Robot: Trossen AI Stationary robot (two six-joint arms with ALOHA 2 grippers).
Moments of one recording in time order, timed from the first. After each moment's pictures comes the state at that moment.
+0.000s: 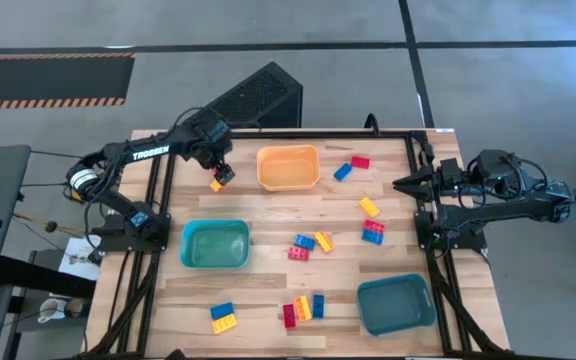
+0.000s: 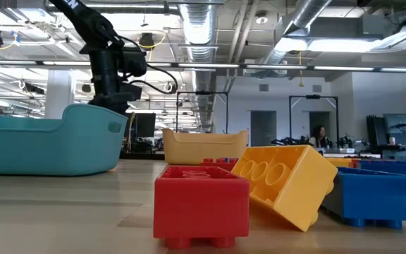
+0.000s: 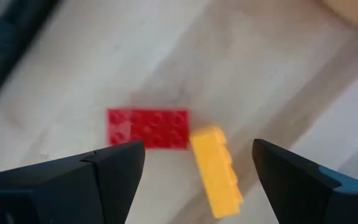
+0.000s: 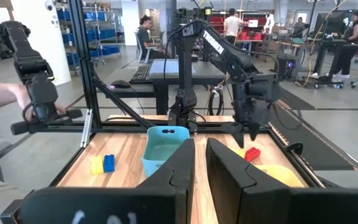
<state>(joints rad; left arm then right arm) 0.74 1.49 0.95 -0.77 -0.03 0.04 0.00 0.39 0.78 -0.40 0.00 0.00</state>
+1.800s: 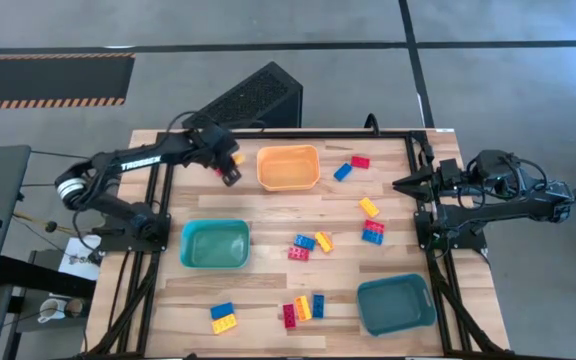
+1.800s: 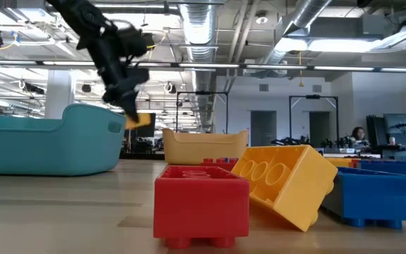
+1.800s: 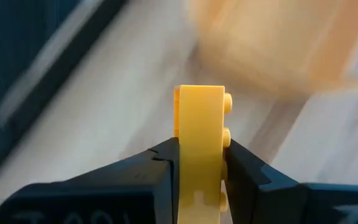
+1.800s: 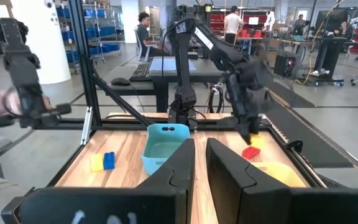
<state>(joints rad) 0.65 1.36 0.90 -0.50 0.01 0.08 0.00 0.39 0.78 -0.42 0.00 0.00</state>
